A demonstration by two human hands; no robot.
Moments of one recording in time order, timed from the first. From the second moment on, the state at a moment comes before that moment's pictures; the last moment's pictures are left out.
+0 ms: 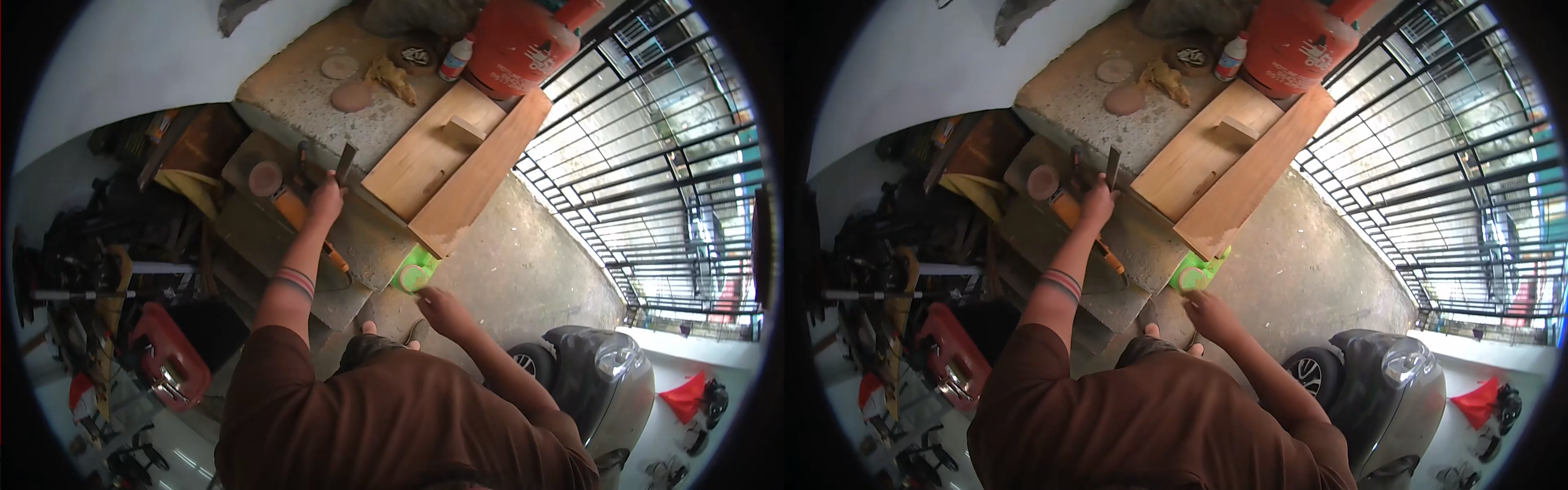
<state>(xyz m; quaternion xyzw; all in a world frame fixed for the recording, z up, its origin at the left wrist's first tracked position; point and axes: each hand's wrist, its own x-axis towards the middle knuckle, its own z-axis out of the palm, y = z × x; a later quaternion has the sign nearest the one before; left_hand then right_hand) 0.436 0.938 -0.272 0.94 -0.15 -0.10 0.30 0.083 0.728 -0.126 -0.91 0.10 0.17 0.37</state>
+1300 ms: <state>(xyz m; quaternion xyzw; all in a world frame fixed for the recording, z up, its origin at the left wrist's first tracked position) 0.281 0.694 -0.080 0.95 -0.22 -0.02 0.21 0.320 0.301 -0.216 -0.50 0.29 0.17 0.79</state>
